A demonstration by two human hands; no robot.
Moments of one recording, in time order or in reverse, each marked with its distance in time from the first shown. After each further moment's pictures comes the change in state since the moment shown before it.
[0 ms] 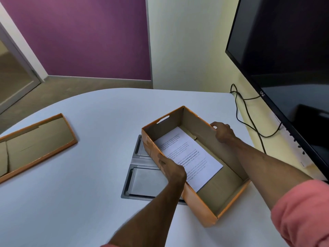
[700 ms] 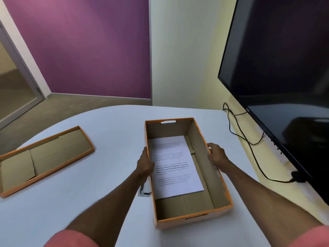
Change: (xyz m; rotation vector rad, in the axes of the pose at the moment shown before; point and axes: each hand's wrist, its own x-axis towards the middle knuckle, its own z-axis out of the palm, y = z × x) left_hand -0.002 0.027 -0.191 0.138 -0.337 0.337; right_hand -0.152 -0.053 0.001 0.337 0.024 -0.001
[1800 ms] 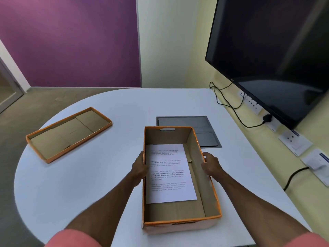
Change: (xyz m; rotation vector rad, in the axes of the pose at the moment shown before) left_hand -0.185 -0.135 -0.137 0.090 -0.195 -0.058; right_hand -0.299 -0.020 0.127 0.019 0.017 0.193
